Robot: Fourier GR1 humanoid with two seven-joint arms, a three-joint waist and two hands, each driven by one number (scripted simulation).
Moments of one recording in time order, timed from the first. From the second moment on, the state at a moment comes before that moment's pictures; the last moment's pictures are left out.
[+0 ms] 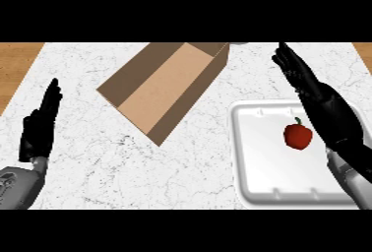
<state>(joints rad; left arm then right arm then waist) -0.23 0.55 -0.23 -1.29 0.22 0.42 -0.05 -0.40 -0.55 0.32 -1.68 -0.20 -0.09 -0.23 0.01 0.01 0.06</state>
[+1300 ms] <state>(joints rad) -0.12 0.64 -0.20 -1.29 0.14 0.38 0.03 -0.07 -0.73 0.12 -1.02 -0.04 -0.05 -0.65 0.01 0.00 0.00</state>
